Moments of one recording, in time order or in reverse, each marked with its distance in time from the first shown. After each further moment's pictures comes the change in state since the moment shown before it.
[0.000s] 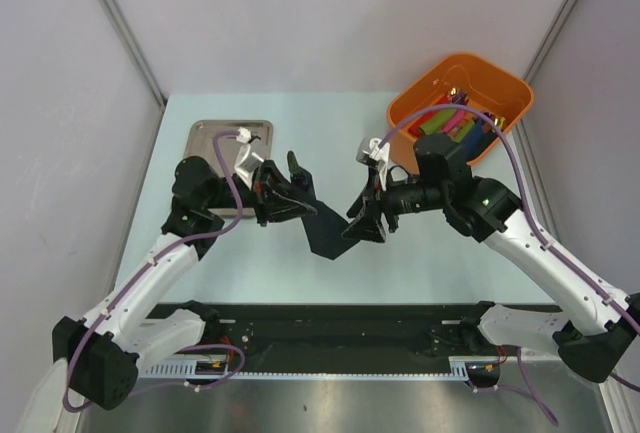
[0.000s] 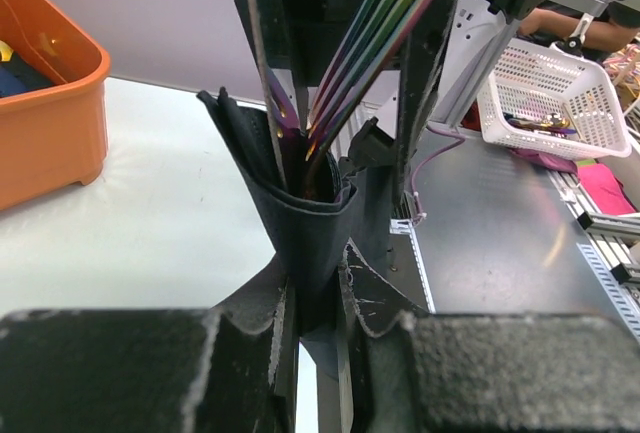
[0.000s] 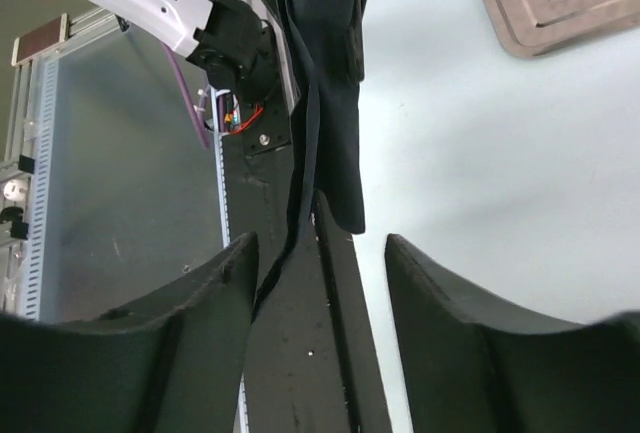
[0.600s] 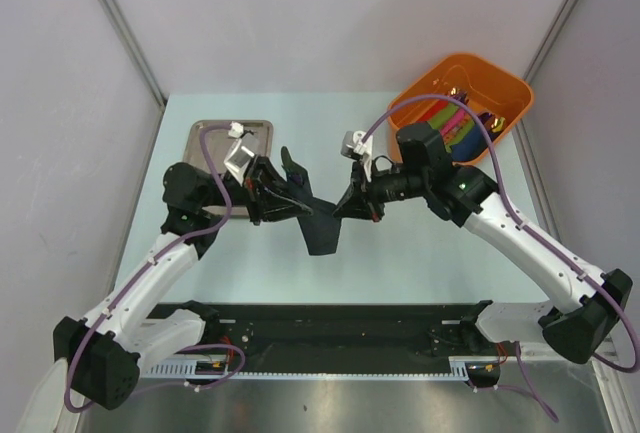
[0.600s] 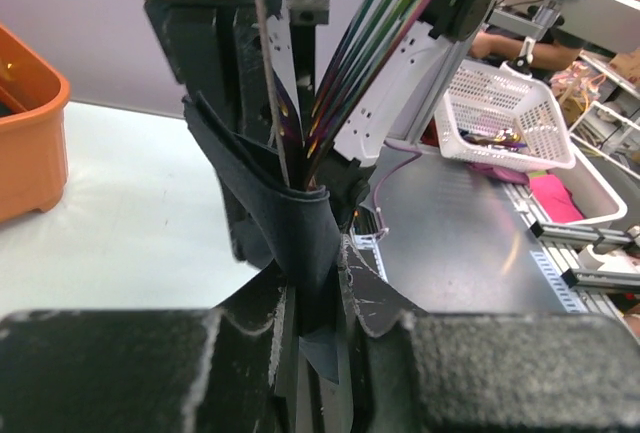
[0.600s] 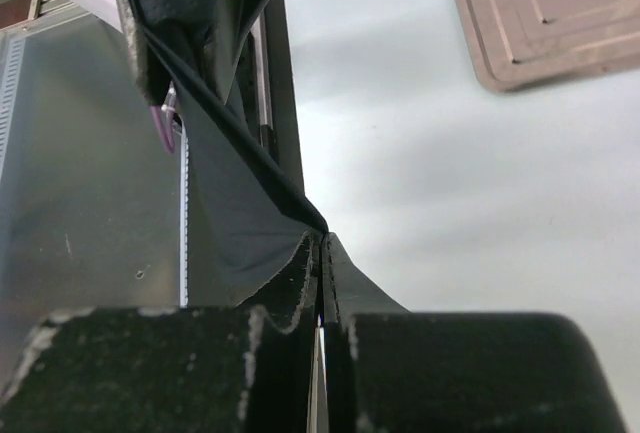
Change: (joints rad) left arm 0.014 0.000 -0.001 0.208 0.060 -0.231; right arm -0.026 0.112 0.026 0.048 -0.031 -0.114
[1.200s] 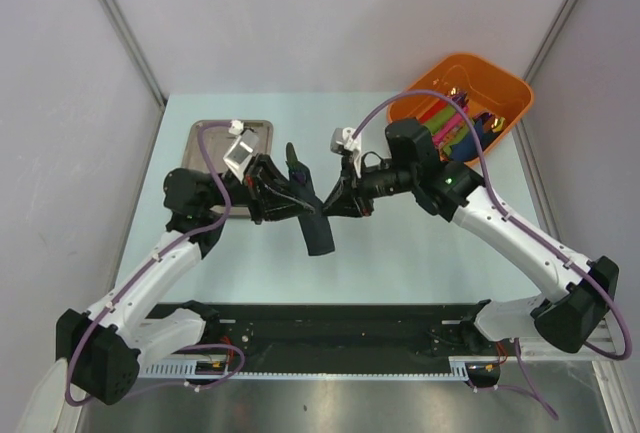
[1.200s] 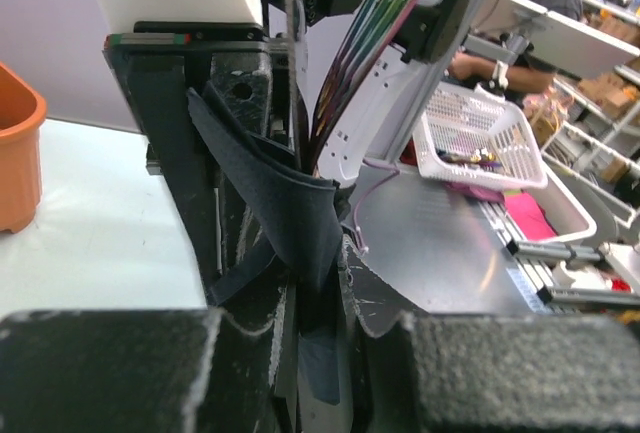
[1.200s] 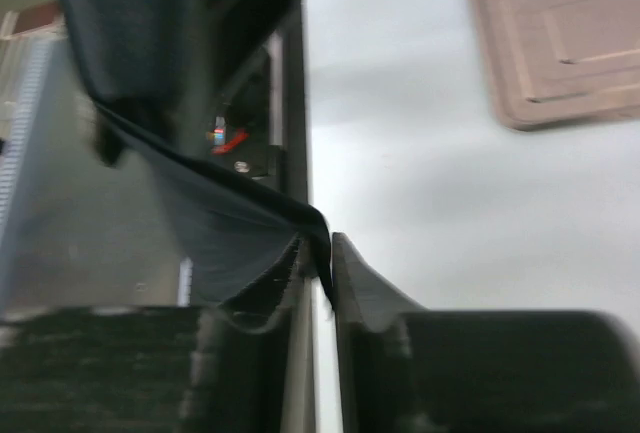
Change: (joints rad) left arm -0.026 0.027 -0.011 0.181 -0.016 -0.171; right arm 0.035 0.082 0.025 0.112 -0.063 0.007
